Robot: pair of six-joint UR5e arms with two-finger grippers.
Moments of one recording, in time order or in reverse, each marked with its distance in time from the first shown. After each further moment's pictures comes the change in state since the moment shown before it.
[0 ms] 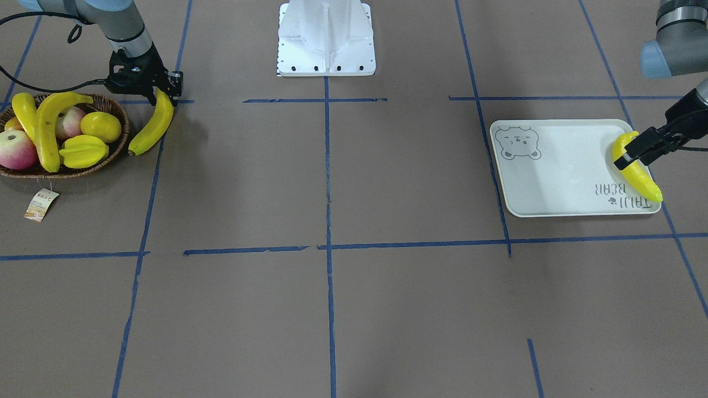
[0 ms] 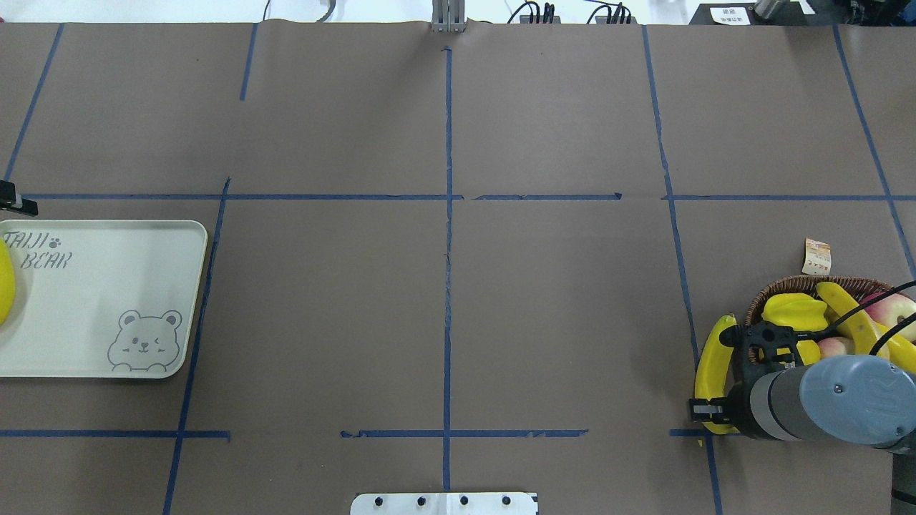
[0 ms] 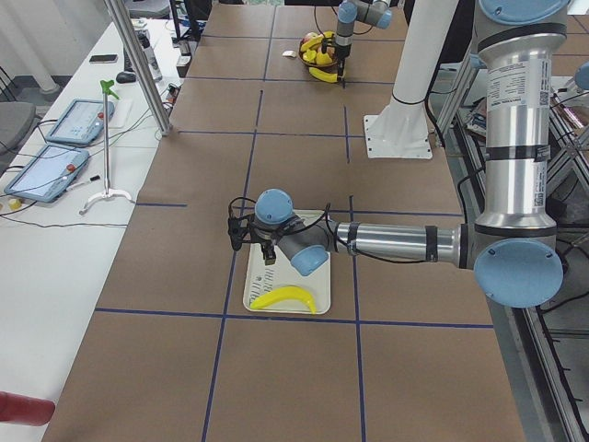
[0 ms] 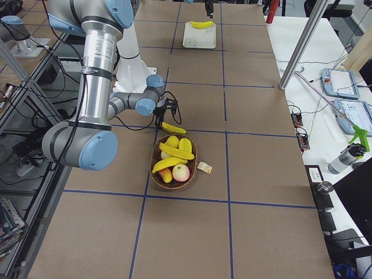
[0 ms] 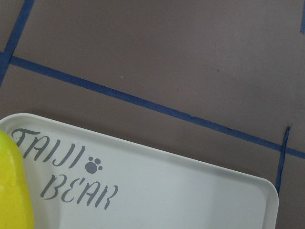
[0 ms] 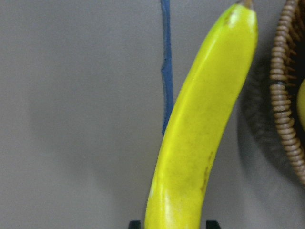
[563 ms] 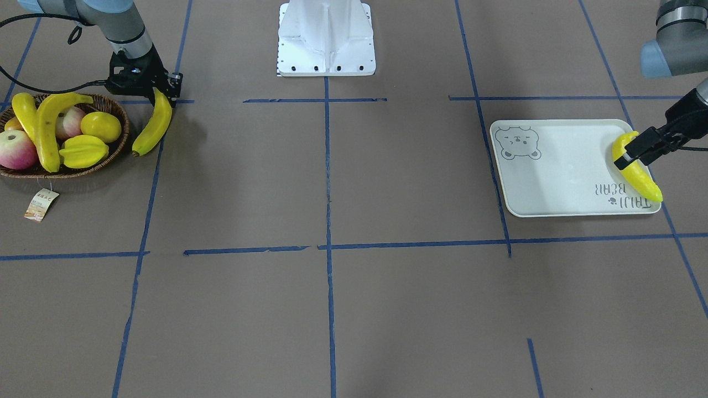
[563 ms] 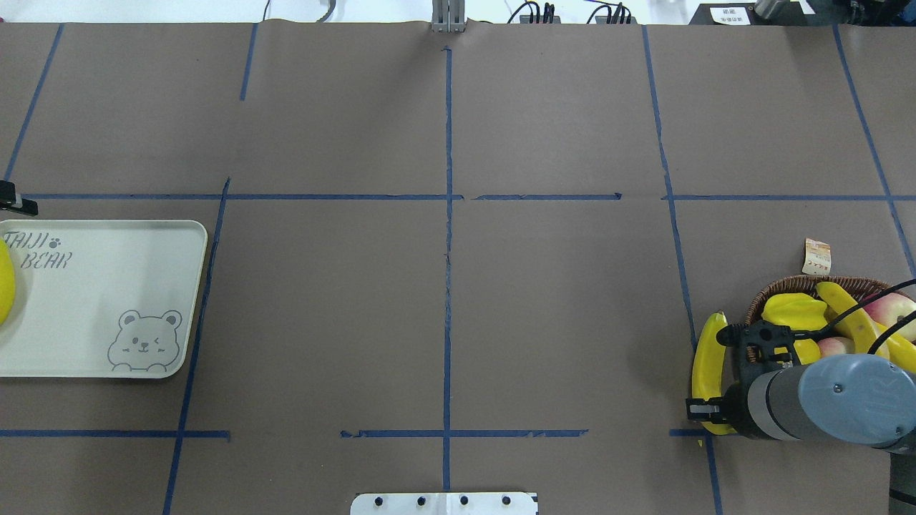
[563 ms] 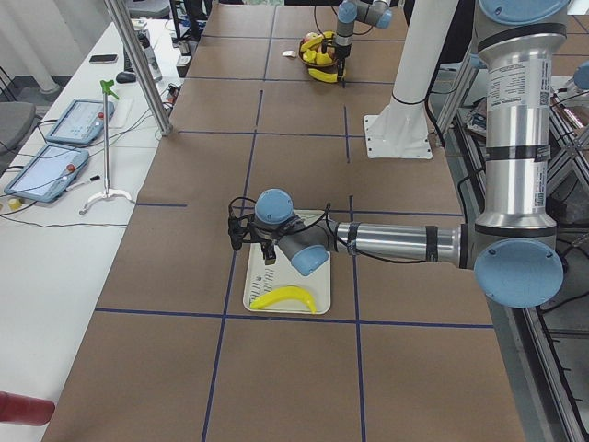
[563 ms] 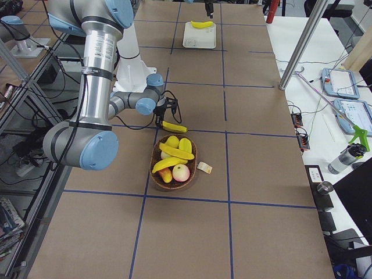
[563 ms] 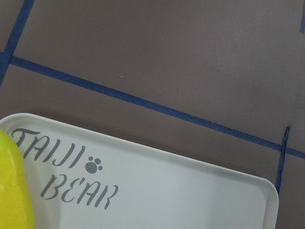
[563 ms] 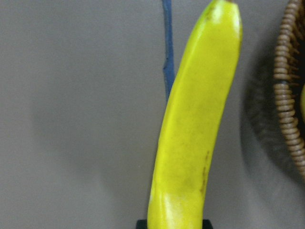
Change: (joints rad) left arm 0.000 0.000 -0.004 -0.001 0.000 0.000; right arm 0.003 0.009 0.025 -0.001 0.003 0.000
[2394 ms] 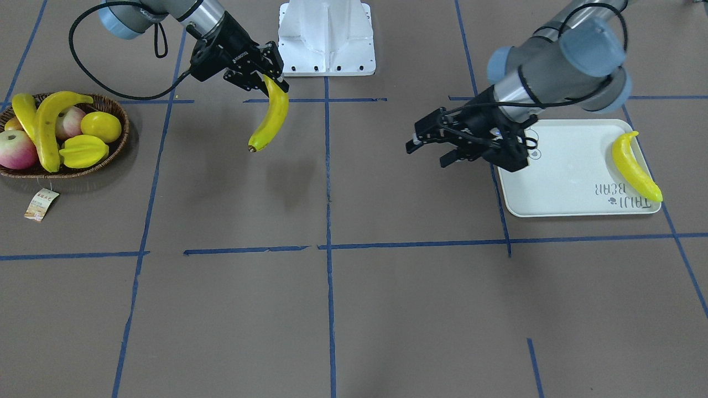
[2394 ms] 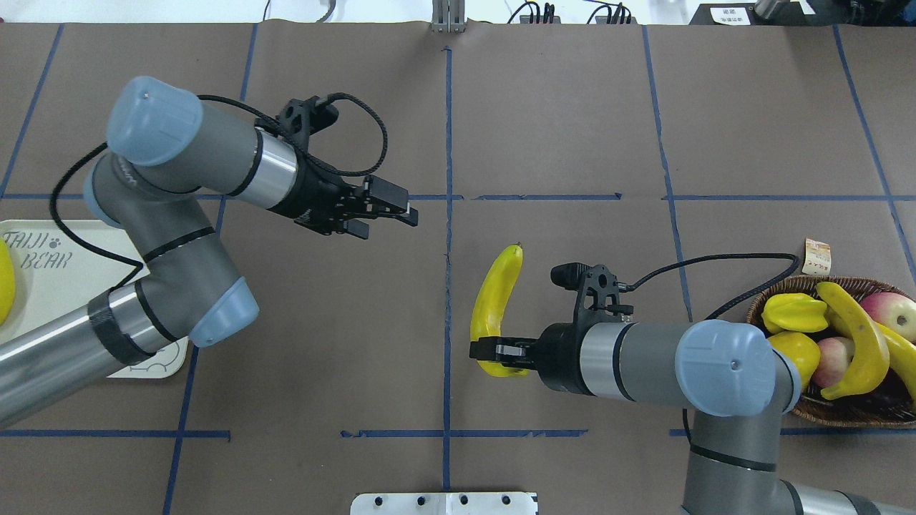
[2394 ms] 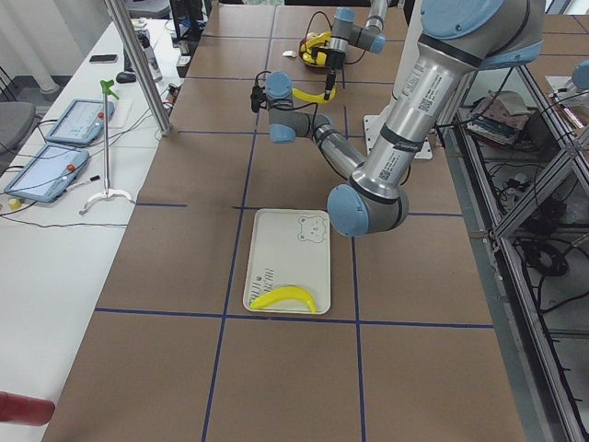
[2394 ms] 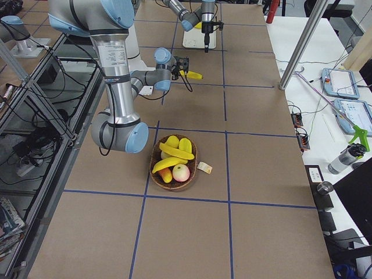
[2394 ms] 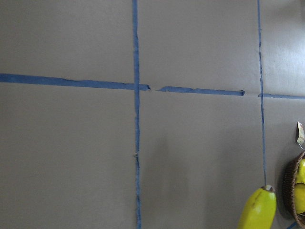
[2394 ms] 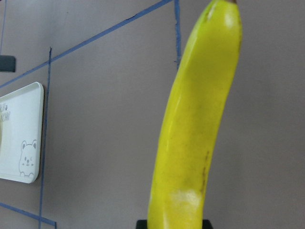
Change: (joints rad) left arm 0.525 -0.666 0.017 0.015 0.176 -0.321; right arm 0.008 0.501 -0.202 0.401 -0.076 0.134
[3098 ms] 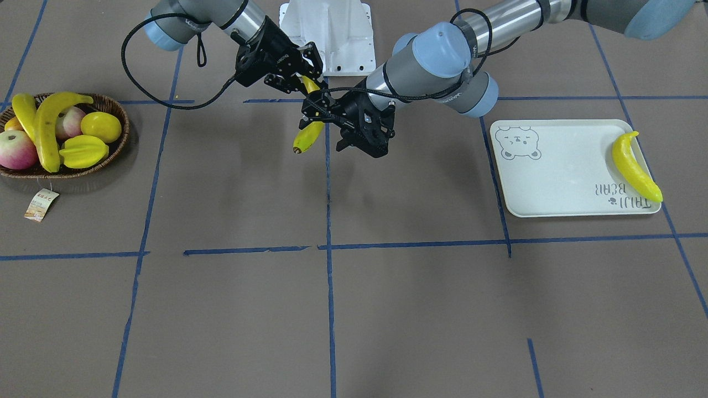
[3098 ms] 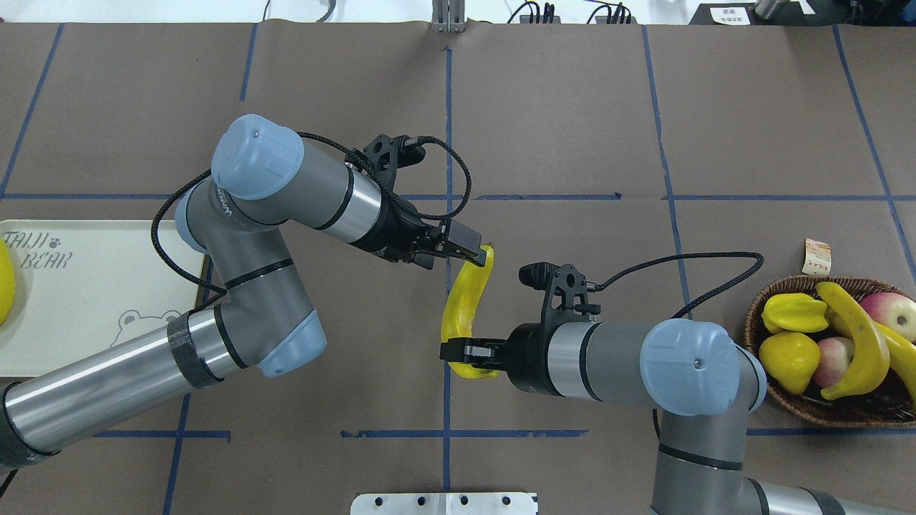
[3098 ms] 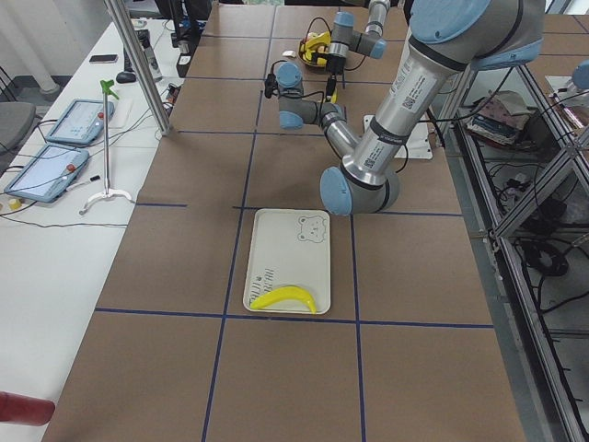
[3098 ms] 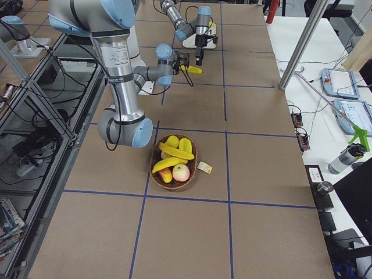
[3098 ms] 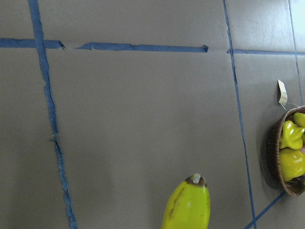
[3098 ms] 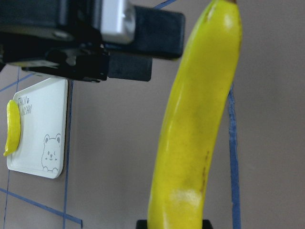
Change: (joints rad) left arm 0.098 -0.100 0.078 0.000 0.022 0.100; right arm -0.010 0.066 -0.030 -0.004 0.001 0.001
